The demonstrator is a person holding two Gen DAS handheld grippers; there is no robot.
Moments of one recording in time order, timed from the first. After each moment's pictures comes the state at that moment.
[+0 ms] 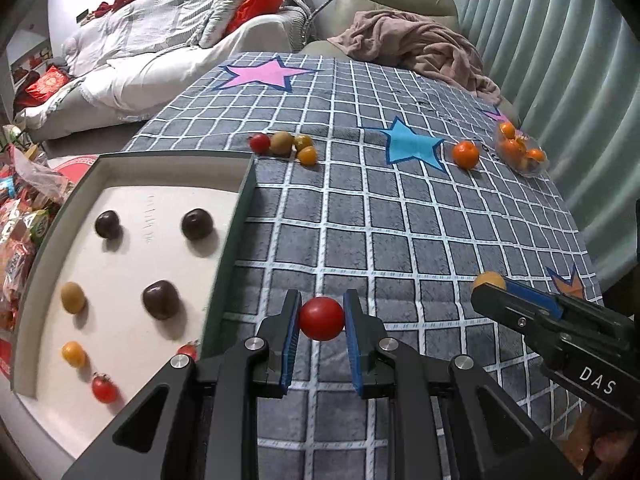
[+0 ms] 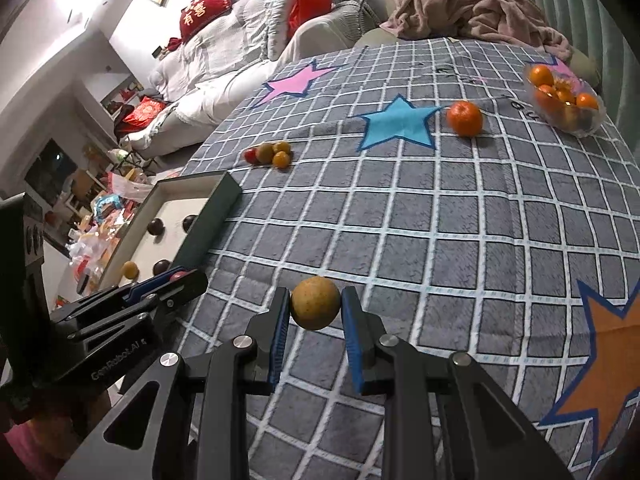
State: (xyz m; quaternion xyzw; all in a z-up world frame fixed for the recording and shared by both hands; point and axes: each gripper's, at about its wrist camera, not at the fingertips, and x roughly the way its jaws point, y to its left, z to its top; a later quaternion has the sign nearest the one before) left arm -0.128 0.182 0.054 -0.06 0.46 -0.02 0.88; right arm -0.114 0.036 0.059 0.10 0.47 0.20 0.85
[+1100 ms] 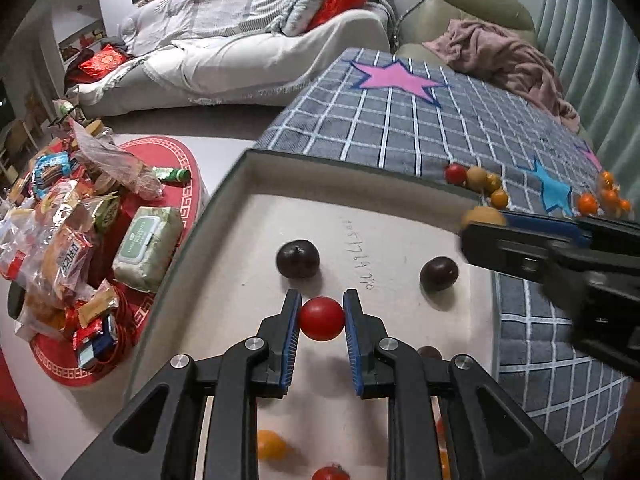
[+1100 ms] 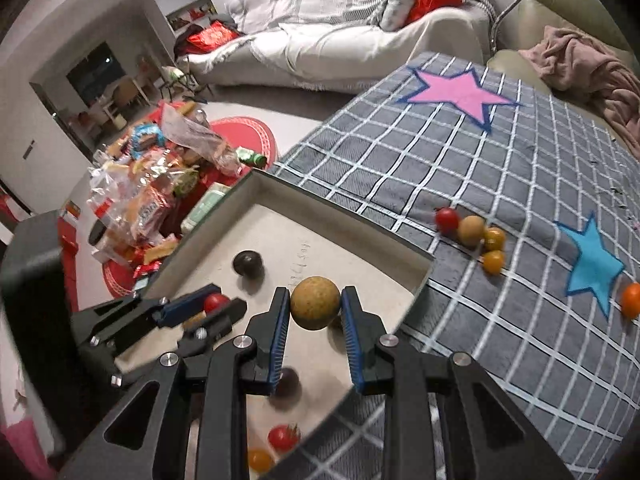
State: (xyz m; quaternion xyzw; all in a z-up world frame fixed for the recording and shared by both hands) left arm -0.090 0.332 0.038 -0.05 0.48 0.08 0.87; right arm -0.029 0.251 0.076 -0.04 0.50 0.31 0.81
